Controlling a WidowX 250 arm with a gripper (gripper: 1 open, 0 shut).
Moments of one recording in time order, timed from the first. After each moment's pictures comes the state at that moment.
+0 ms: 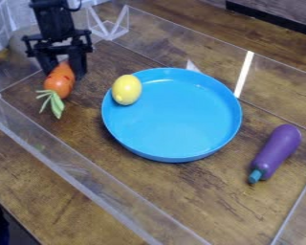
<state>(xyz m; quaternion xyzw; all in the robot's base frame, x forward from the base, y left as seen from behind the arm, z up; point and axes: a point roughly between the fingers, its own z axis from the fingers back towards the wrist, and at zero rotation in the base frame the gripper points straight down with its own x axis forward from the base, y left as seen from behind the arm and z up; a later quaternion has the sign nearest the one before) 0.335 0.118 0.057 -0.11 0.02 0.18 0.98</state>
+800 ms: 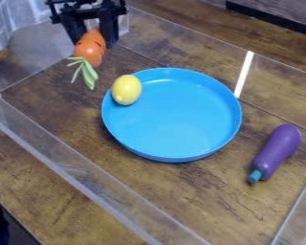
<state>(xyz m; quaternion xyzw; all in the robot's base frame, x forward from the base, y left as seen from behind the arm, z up) 0.347 0.073 0.104 -0.12 -0.01 0.19 0.97</state>
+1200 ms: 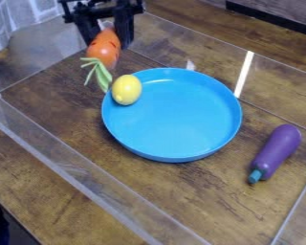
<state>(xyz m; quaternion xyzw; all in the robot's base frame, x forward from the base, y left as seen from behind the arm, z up) 0.338 0.045 0.118 -0.13 -0.01 0.16 0.98</state>
